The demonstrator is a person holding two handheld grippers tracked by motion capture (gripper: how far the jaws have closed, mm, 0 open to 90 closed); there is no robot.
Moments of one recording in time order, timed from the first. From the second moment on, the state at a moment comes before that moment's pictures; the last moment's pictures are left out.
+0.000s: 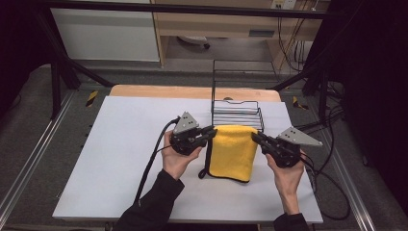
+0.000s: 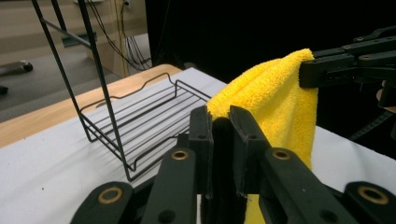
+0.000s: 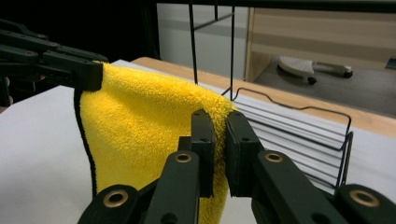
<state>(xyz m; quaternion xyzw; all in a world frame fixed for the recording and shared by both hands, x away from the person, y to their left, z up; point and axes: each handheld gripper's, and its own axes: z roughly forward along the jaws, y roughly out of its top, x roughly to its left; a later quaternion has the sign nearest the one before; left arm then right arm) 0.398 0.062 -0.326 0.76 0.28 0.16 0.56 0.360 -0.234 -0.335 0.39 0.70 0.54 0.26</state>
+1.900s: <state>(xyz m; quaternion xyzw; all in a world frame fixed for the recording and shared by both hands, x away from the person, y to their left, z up) 0.415 0.058 -0.239 0.67 0.26 0.23 0.65 0.369 -0.226 -0.245 0.35 0.62 0.59 0.38</state>
